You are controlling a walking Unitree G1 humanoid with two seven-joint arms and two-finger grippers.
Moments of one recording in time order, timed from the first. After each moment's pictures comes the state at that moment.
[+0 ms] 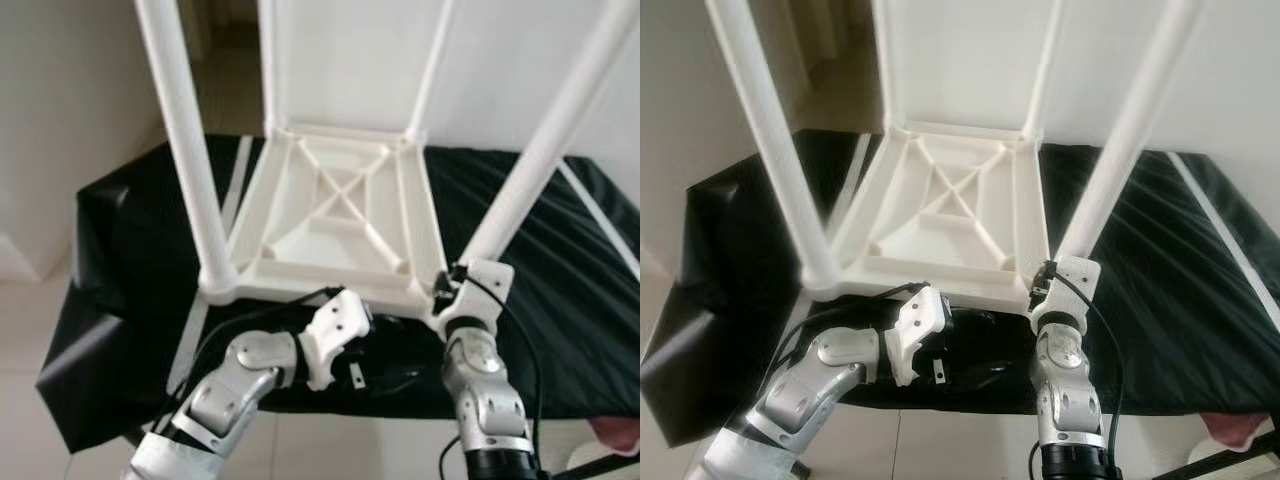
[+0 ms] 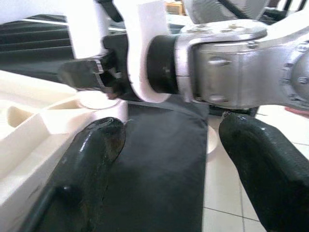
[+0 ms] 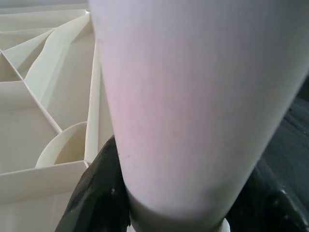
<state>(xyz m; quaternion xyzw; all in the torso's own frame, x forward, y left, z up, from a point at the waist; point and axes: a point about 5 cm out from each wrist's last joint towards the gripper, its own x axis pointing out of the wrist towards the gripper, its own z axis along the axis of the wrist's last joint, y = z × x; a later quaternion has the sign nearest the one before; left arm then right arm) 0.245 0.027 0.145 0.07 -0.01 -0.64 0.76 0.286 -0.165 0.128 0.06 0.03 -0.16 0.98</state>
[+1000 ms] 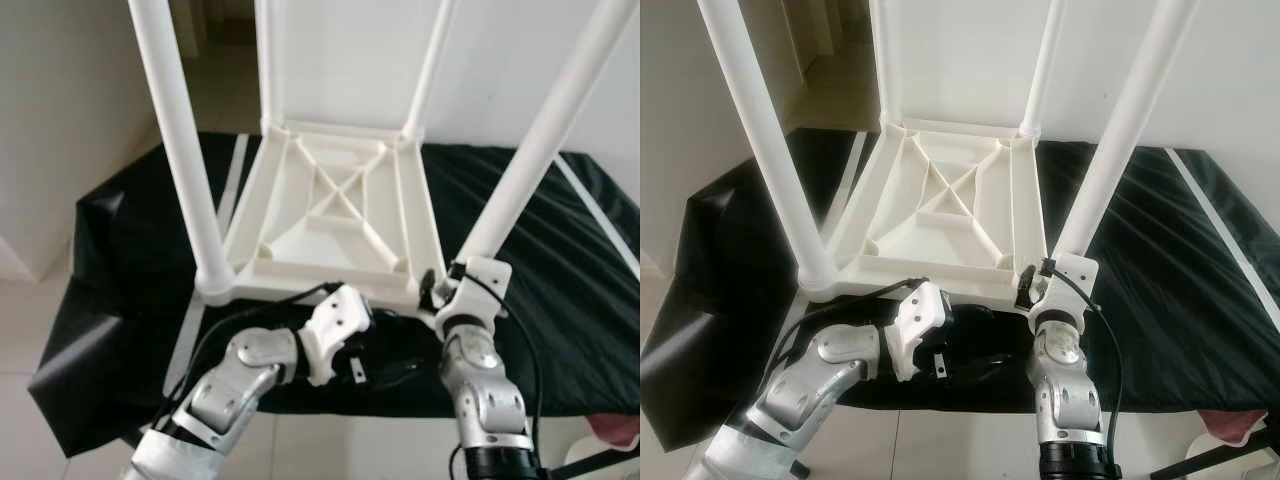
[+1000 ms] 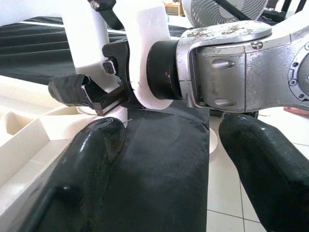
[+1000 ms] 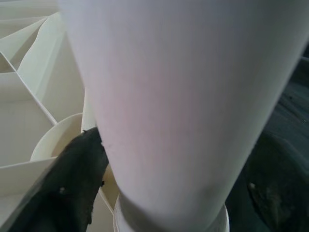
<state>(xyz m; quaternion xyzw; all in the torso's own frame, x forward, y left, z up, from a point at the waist) 0.245 0.026 0.147 0.06 -0.02 -0.64 0.76 0.286 -0.159 0.129 0.06 0.05 -0.15 0.99</state>
